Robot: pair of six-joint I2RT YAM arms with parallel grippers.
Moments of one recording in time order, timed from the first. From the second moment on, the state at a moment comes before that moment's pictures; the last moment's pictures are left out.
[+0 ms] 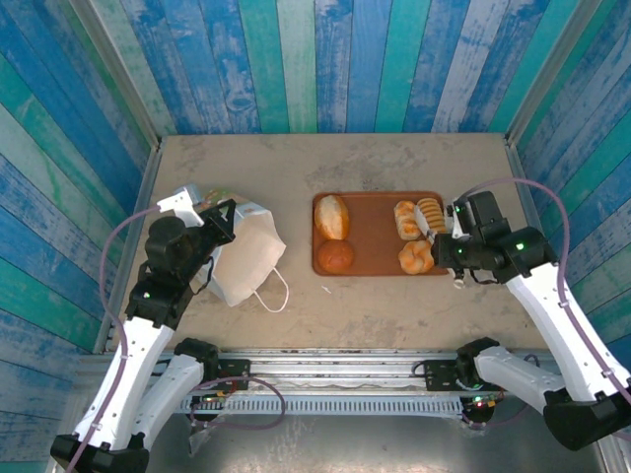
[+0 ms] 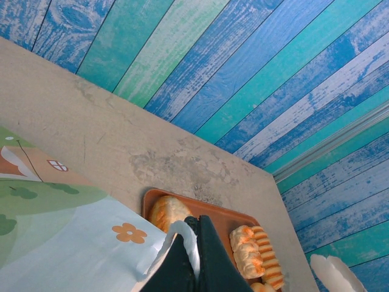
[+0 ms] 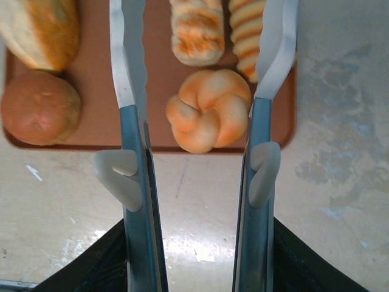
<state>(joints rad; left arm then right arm) -0.26 0.66 0.74 -0.25 0.10 -0.69 0.37 0.98 1.11 -1.16 0.05 0.36</state>
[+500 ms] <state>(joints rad) -0.26 0.63 0.79 -0.36 0.06 -0.69 0.45 0.99 1.04 -0.82 -0.41 0.31</state>
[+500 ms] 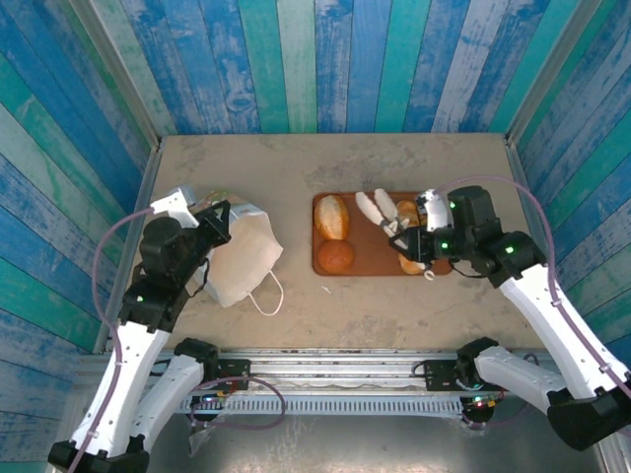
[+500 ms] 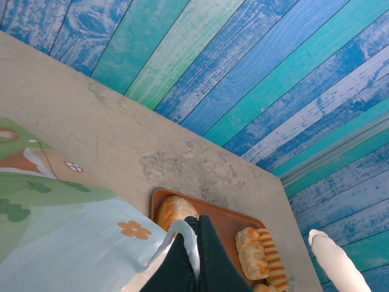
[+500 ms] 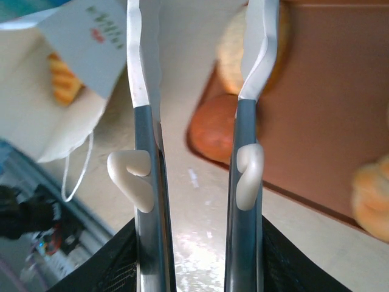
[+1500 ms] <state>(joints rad) -0.26 0.64 0.83 -0.46 -0.02 -0.74 1.15 1.76 1.52 -0.71 -0.25 0.09</state>
